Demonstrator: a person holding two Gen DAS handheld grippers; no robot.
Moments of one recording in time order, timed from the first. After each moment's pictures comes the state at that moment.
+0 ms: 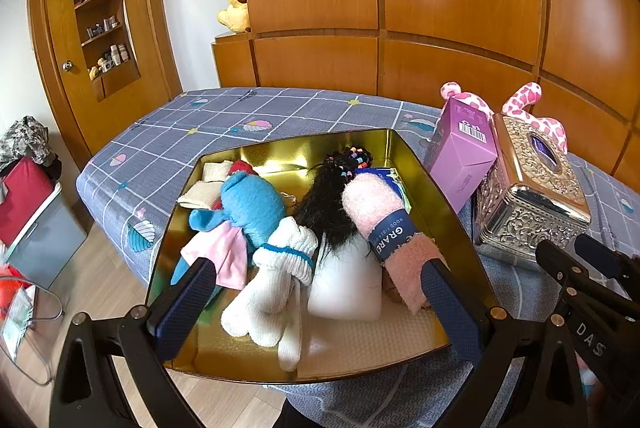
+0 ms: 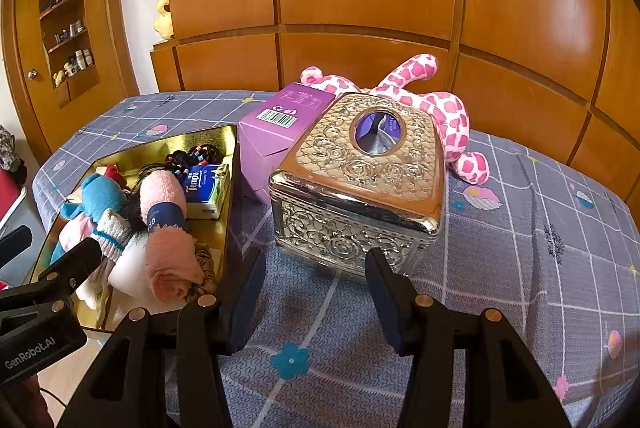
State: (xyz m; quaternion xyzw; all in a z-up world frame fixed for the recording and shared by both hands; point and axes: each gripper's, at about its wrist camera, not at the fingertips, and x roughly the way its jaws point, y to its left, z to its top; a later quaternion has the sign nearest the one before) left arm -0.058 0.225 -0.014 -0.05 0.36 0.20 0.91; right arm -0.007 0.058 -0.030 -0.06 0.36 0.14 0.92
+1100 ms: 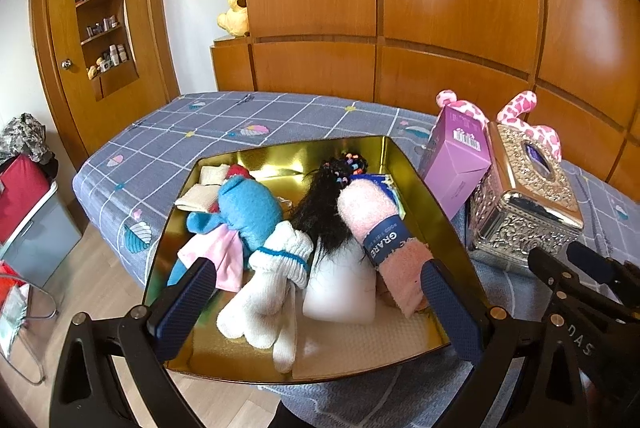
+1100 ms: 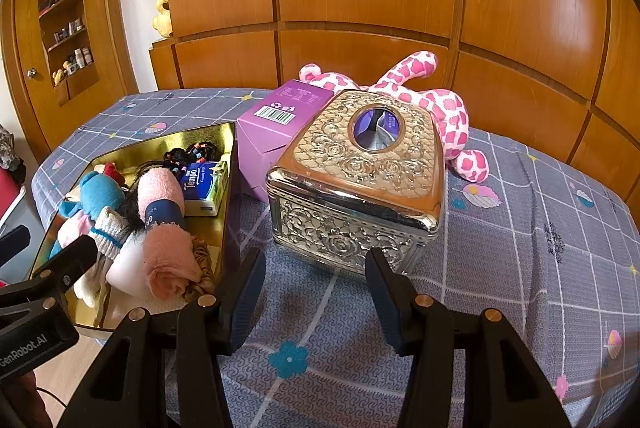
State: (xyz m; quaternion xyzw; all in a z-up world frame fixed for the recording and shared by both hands) left arm -0.061 0.223 -0.010 -0.06 0.34 0.19 0.92; right arm -0.006 0.057 -0.033 -0.06 0.36 0.14 0.92
